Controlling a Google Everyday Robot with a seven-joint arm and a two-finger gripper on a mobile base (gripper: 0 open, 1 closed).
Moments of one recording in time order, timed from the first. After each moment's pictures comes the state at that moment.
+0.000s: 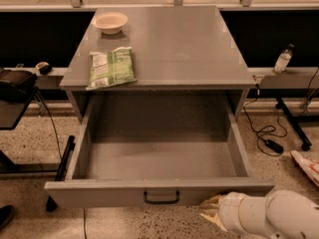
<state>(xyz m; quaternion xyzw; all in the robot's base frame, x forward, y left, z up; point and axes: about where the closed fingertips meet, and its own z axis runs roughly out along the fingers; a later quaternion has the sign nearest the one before) 0.373 -0.143 0.575 -0.54 0.77 0.12 0.32</state>
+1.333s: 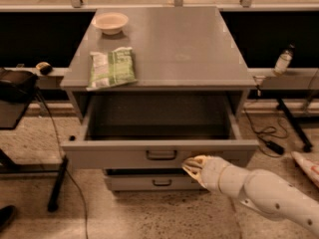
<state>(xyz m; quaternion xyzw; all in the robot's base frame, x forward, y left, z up) 0.512 -0.107 0.612 -0.52 0.69 0.04 0.50</state>
